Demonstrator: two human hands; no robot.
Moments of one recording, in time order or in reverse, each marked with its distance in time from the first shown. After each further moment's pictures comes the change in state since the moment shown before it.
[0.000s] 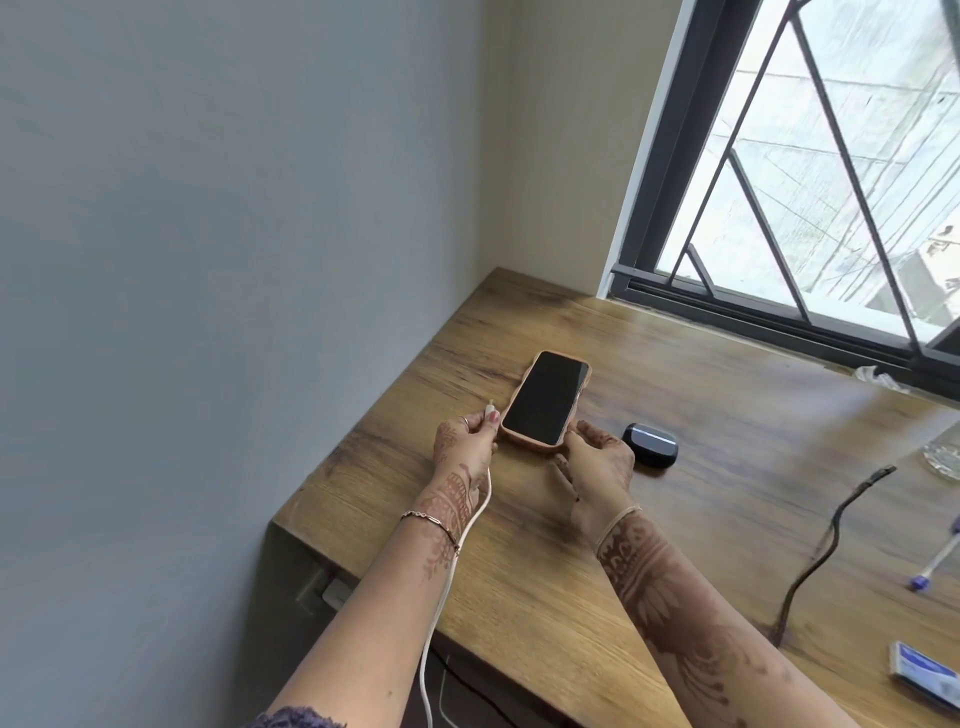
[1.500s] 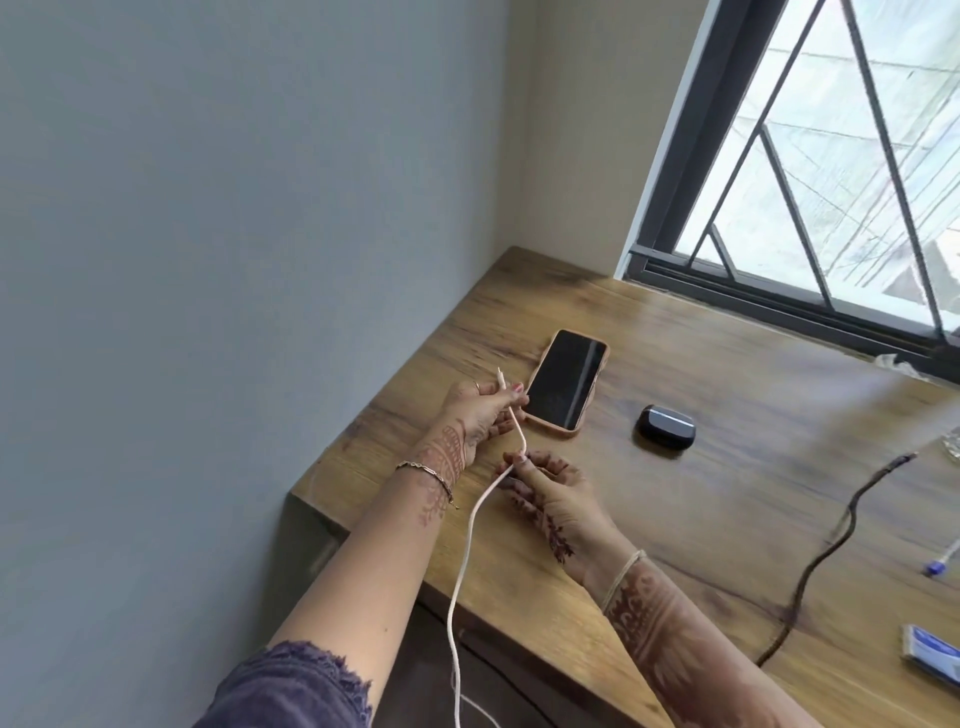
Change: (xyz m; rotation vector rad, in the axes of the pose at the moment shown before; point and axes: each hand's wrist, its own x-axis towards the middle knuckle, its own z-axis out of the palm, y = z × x) left_hand -0.011 0.038 -0.018 -0.020 -0.262 -0.118; right_hand -0.072 0.027 -0.013 0.082 -0.590 0.182
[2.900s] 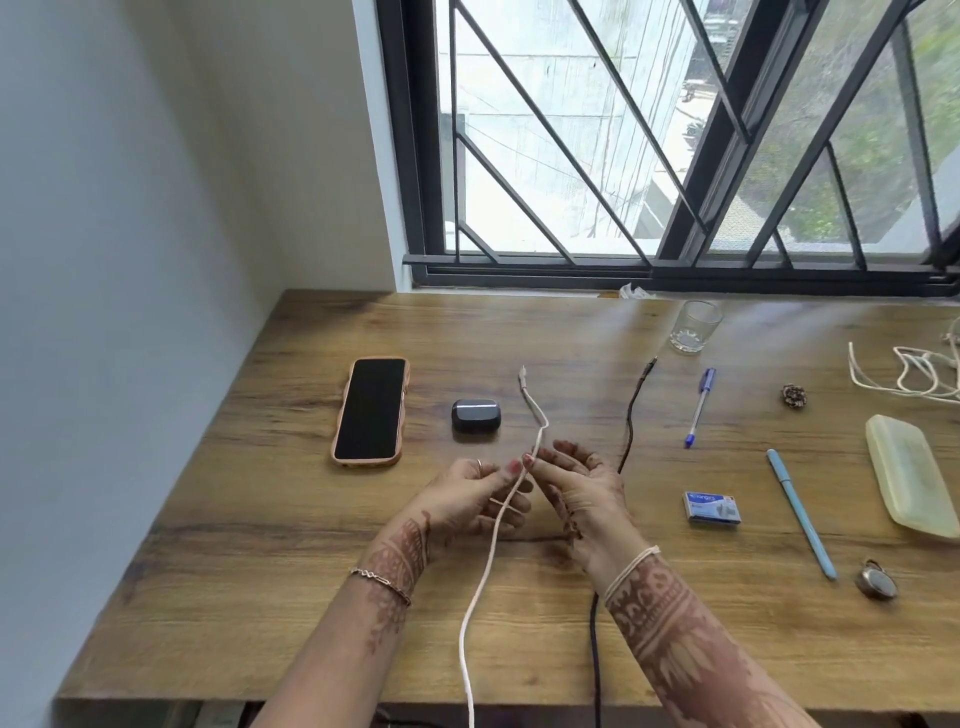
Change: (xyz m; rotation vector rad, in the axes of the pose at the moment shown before) left_hand -0.056 -0.046 0.127 0.418 -0.701 -0.216; right_hand -0.059 -0.049 -0.127 0.410 0.627 -0.377
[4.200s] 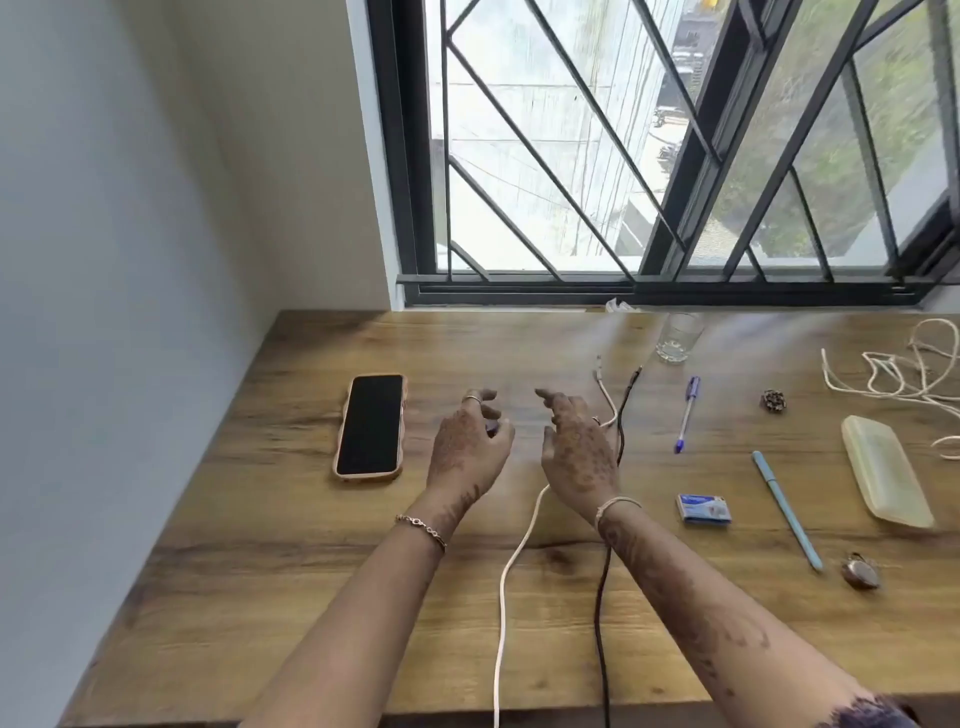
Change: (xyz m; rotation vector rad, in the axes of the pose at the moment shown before) left_hand 0.033 0.029 -0.002 0.618 0.520 0.499; right_hand 0.040 -0.015 0.013 -1.440 -0.041 -0.830
